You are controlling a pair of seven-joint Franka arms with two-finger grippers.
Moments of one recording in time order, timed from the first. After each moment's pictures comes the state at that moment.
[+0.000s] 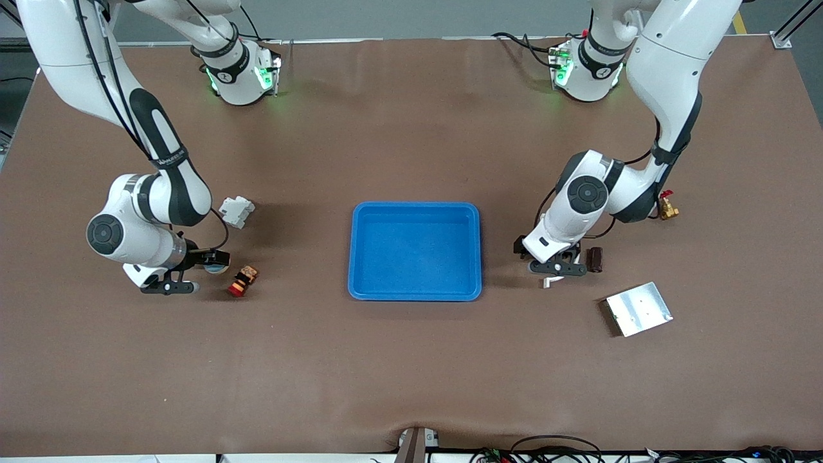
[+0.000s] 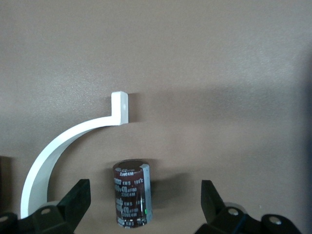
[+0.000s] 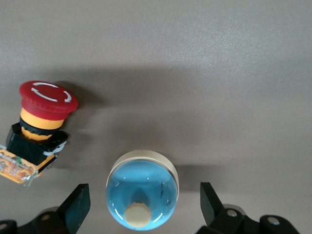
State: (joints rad) left arm -0.13 0.52 -0.23 -2.07 0.27 2.60 -0.45; right arm 0.02 0.51 -0.04 -2.00 0.08 2.39 -0.07
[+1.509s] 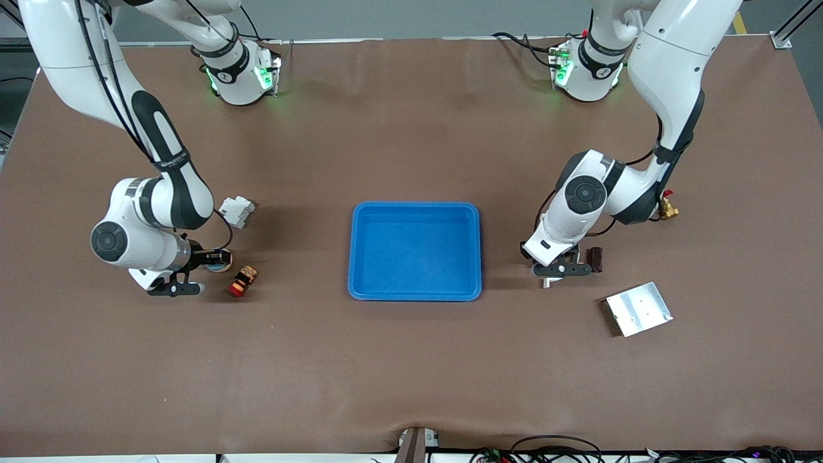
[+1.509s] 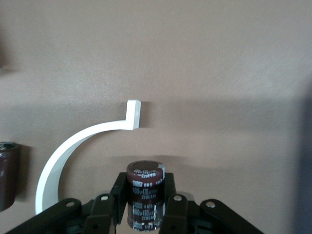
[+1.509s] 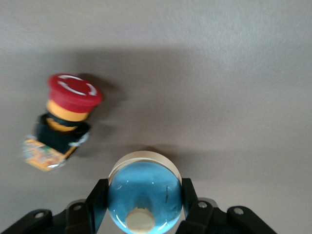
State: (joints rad) left arm -0.13 0.49 -0.25 -2.02 0.31 2.52 -0.61; right arm 0.02 0.53 -0.02 -1.90 0.08 2.22 -0.06
